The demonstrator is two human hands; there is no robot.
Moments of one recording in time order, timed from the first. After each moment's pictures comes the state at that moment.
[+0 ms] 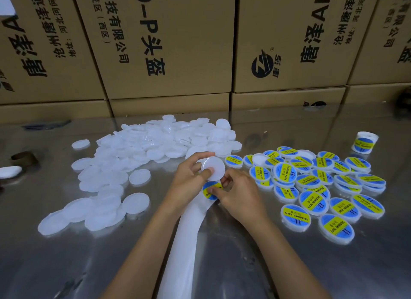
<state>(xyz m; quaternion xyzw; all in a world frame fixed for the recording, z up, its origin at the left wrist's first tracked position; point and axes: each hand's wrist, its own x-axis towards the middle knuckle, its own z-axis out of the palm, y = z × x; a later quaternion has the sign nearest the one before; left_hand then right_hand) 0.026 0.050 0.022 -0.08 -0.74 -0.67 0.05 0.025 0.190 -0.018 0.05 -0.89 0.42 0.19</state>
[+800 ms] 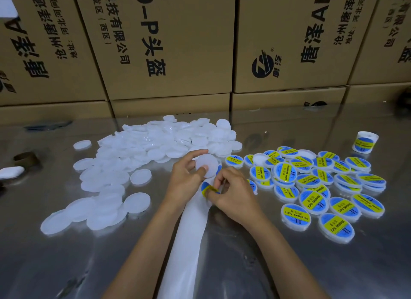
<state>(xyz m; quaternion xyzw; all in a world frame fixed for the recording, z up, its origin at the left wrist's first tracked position) 0.023 0.049 0.020 -0.04 -0.74 -0.67 0.10 0.041 0.182 -0.007 0.10 -0.86 0.47 0.14</state>
